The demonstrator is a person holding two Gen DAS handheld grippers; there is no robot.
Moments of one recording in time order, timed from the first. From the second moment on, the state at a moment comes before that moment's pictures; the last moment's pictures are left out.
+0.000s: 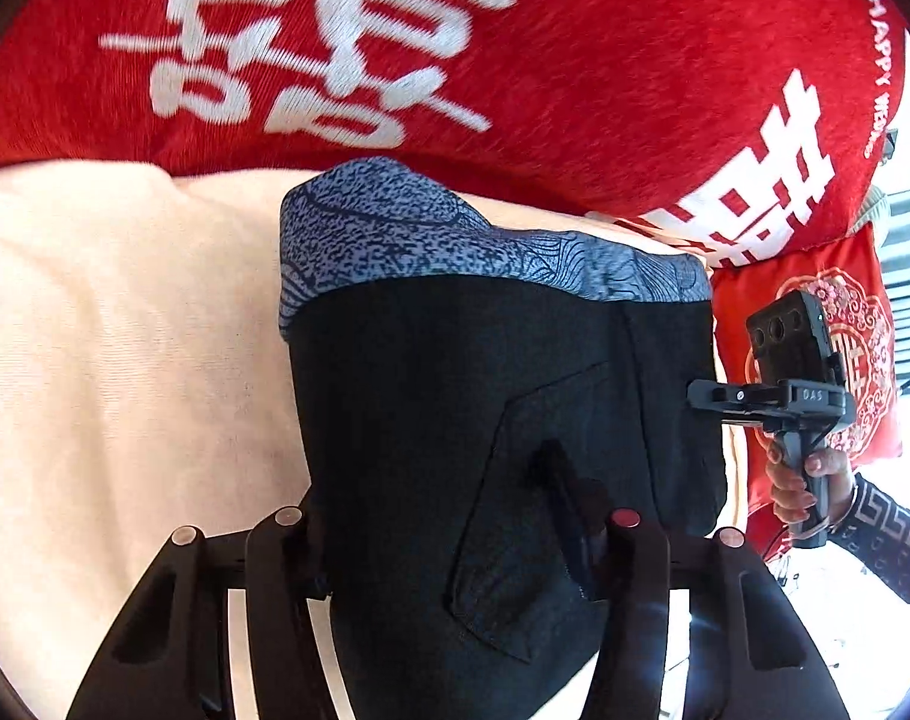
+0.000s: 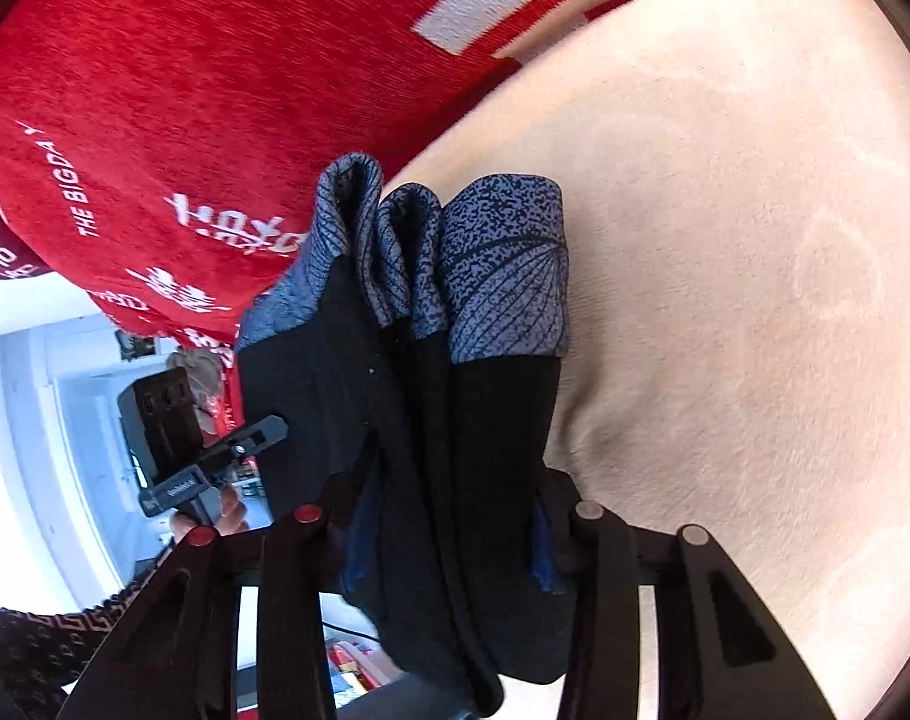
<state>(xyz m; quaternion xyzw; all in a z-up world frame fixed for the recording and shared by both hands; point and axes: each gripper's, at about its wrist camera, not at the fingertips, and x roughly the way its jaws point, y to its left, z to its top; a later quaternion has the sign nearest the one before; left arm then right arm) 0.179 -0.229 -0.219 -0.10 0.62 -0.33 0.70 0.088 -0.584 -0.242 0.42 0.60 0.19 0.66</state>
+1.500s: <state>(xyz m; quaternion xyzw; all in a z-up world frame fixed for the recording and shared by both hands) 0.014 -0.154 -0.203 0.04 0.61 -0.21 0.76 -0.069 -0.503 -0.219 0.31 0.64 0.01 0.70</state>
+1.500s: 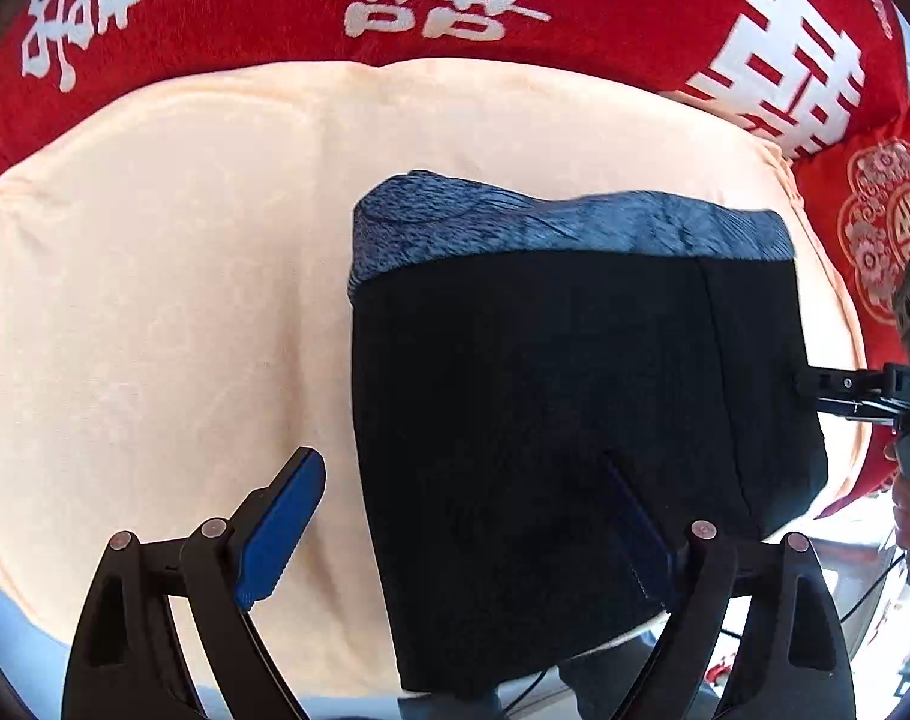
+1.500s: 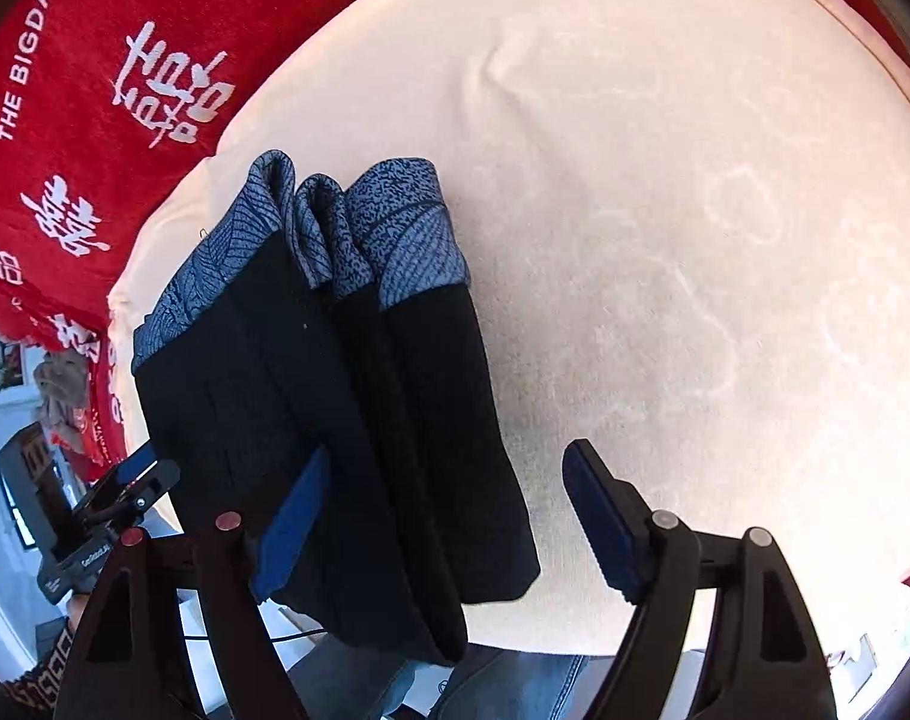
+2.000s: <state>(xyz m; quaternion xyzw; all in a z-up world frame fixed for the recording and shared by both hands) -0.057 -0.157 -0.137 0.09 0.61 -0.20 0.76 -0.122 -0.415 -0.132 0.18 0.64 -0.04 0.75</state>
